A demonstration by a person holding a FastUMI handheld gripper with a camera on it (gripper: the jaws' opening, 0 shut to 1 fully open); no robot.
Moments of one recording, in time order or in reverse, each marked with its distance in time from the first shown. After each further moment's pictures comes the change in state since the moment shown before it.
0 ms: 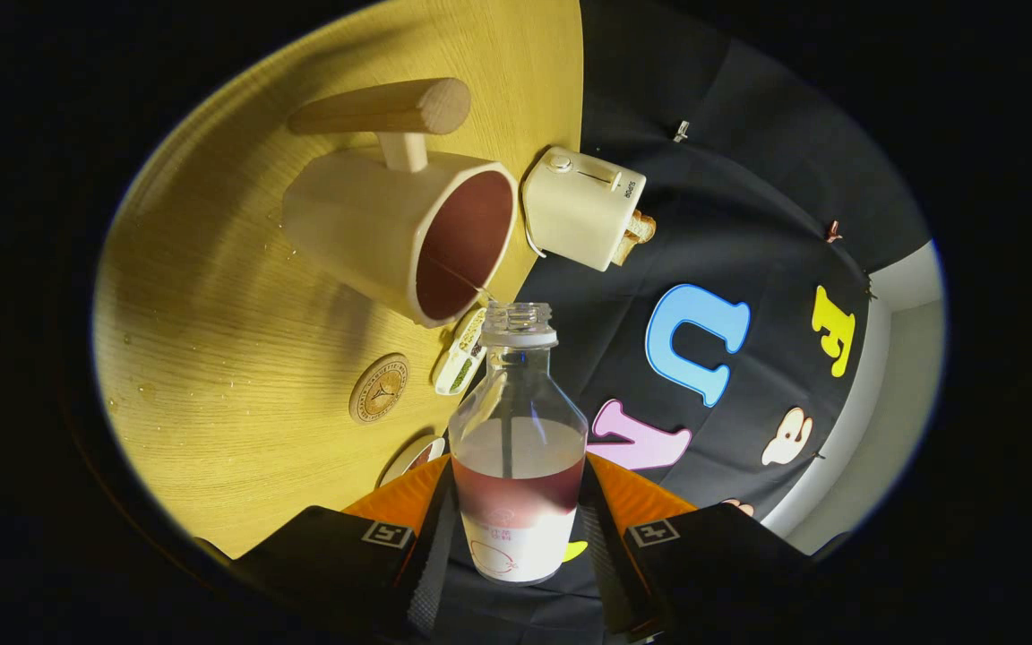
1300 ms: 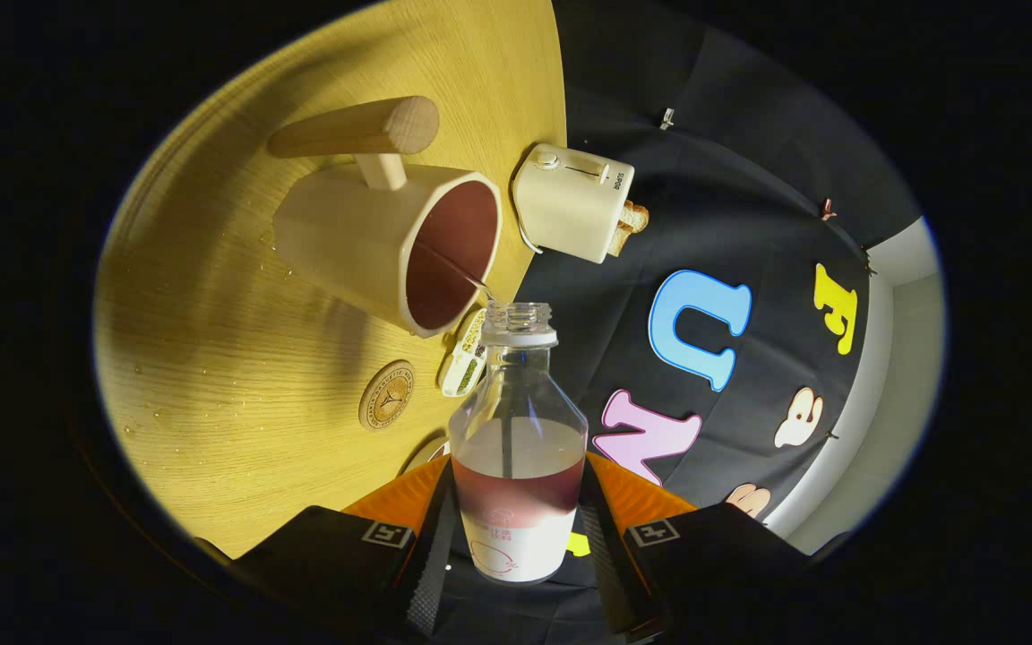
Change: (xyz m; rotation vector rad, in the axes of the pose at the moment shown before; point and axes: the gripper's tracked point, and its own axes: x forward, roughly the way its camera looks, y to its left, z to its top) arm -0.003 0.003 0.003 0.071 0.016 0.015
